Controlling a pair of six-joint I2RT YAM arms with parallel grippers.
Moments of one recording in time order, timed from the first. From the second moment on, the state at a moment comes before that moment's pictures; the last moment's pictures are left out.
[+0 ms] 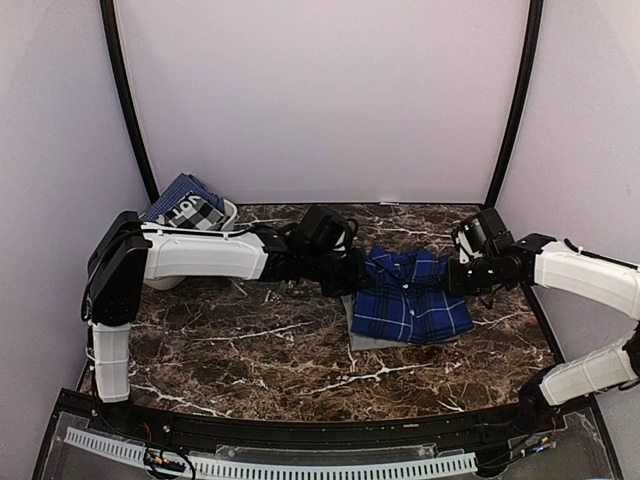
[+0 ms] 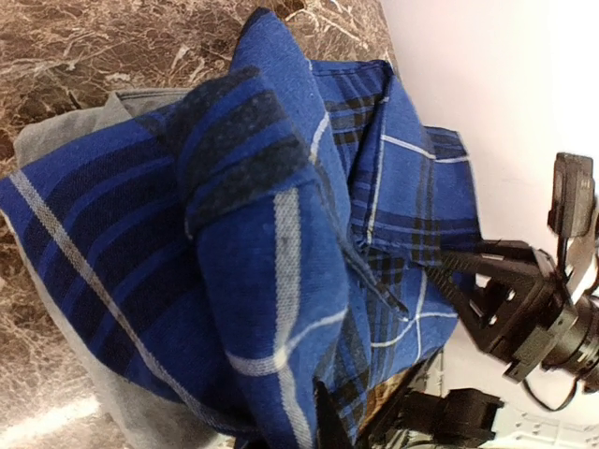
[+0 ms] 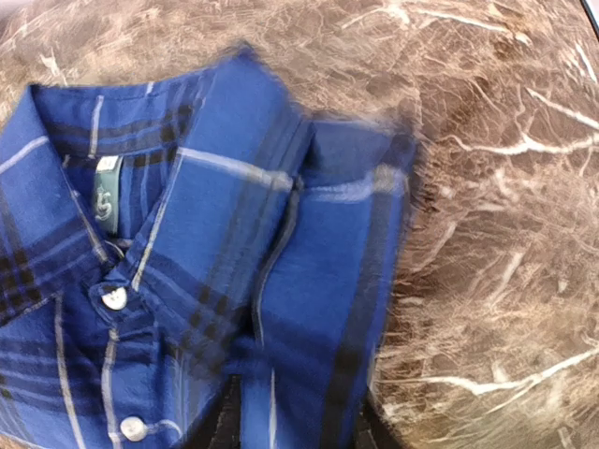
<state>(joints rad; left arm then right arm) -0.96 2.04 1.56 -0.18 0.20 -1.04 0.48 1.23 0.83 -0.56 0.08 0.41</state>
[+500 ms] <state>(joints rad) -0.97 2.10 1.46 -0.21 0.14 -0.99 0.45 1.22 0.88 -0.57 0.05 0.40</state>
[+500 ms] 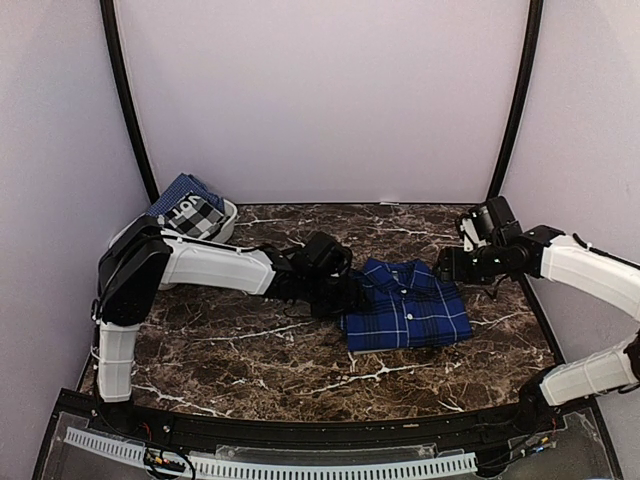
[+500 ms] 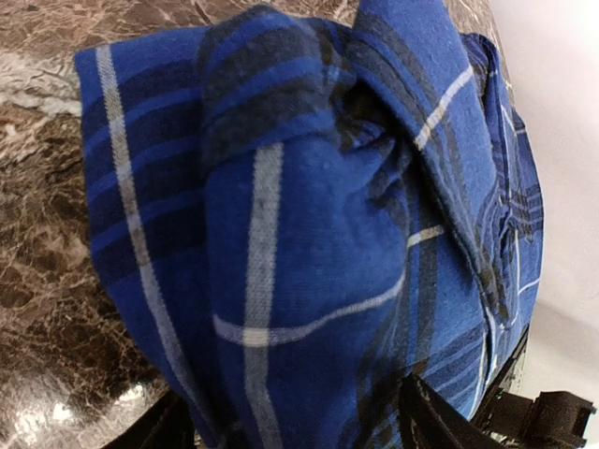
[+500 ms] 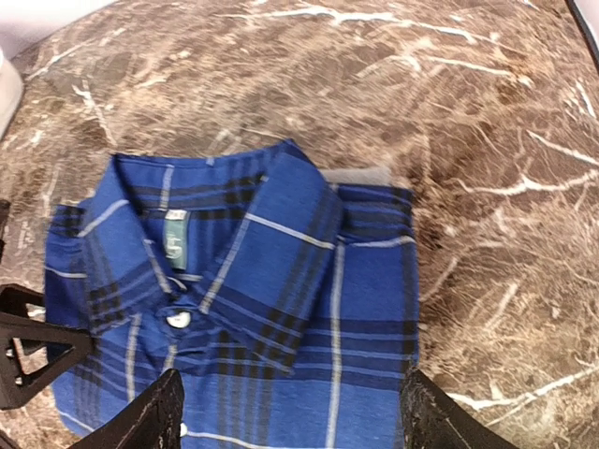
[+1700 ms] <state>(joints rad) -0.75 1.42 1.02 -0.23 -0.08 -0.84 0.83 1.95 1.38 -0.21 -0.26 0.62</state>
